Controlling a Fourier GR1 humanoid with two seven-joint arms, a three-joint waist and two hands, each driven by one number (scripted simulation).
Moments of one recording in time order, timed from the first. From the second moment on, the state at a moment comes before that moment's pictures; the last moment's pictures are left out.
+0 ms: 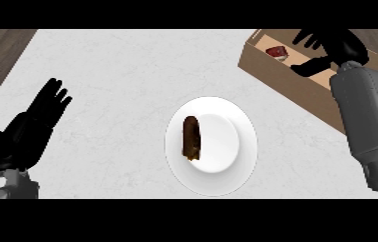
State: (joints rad) left arm -0.06 0.20 0.22 -1.67 0.21 -0.12 0.32; right arm -0.83 -0.35 -0.27 -0.81 1.03 0.16 -0.03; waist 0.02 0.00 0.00
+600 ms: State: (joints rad) left arm -0.05 0.20 0.22 -1.66 0.20 -0.12 0.31; right arm -0.85 -0.32 -0.52 -0.78 0.73 0.04 -0.16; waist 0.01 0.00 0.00
